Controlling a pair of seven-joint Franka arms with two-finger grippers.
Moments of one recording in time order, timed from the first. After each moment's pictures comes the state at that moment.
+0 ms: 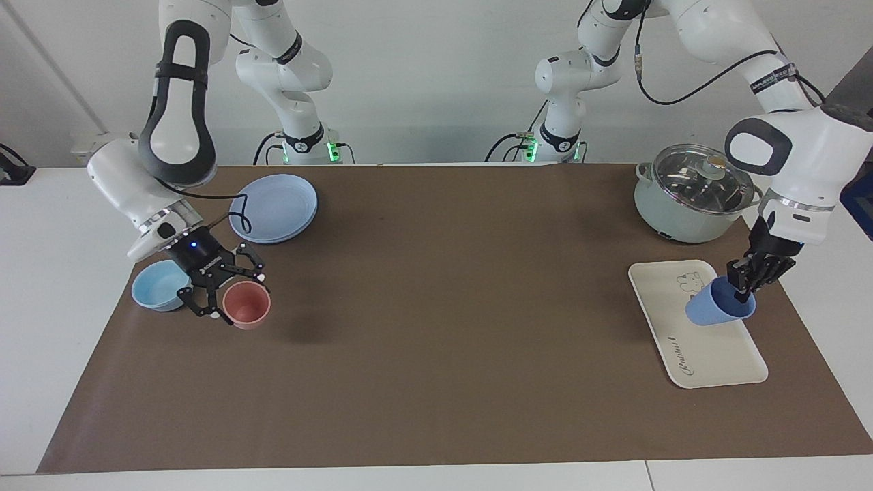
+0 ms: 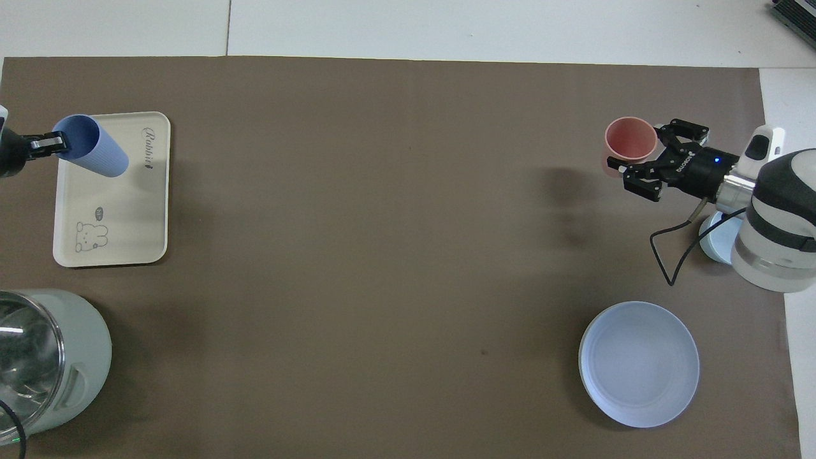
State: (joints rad) left arm 0.19 0.27 0.00 -1.88 -0.16 2.56 0.15; right arm -0.11 0.25 -0.02 -2.00 1.38 2.40 -1.95
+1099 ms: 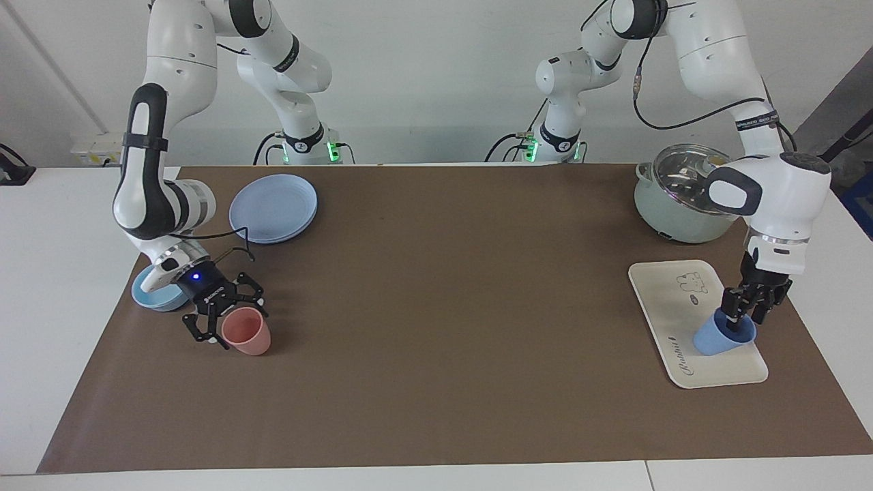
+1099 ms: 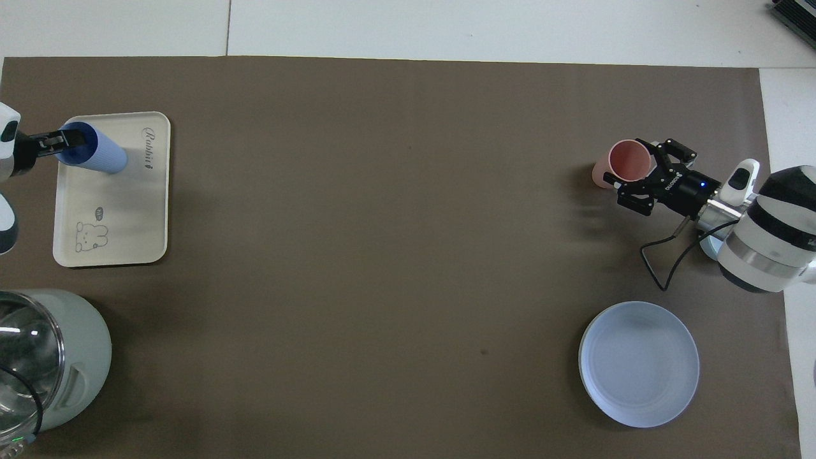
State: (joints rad) left arm 0.22 0.36 -0.01 -1.81 -0.16 2.59 0.15; right arm -0.19 0.38 -0.02 -2.02 1.63 2.28 -2.23
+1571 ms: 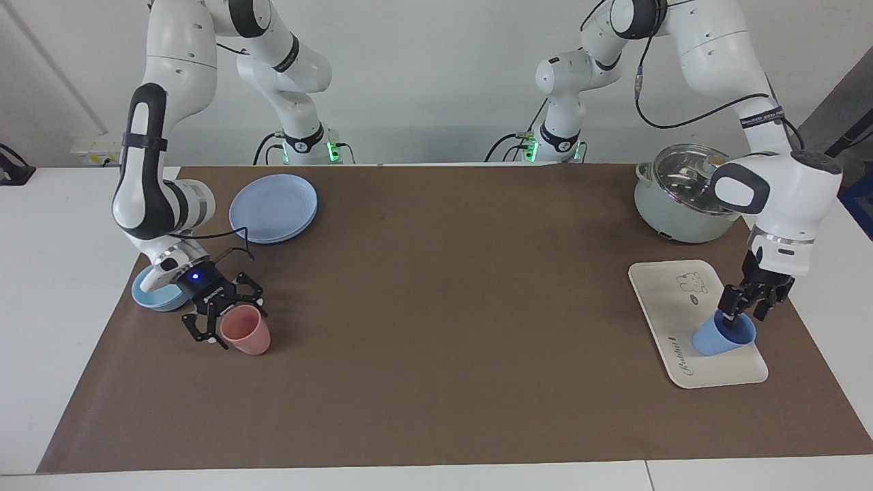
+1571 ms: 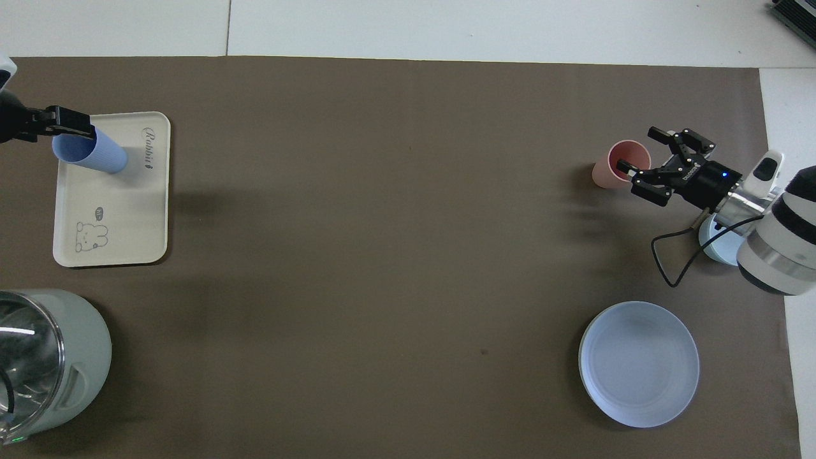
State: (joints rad) left arm 0.11 0.35 -0.02 -1.46 0.00 1.93 0.15; right arm -0.19 0.28 -0.02 -2.02 1.59 2.27 -2.04
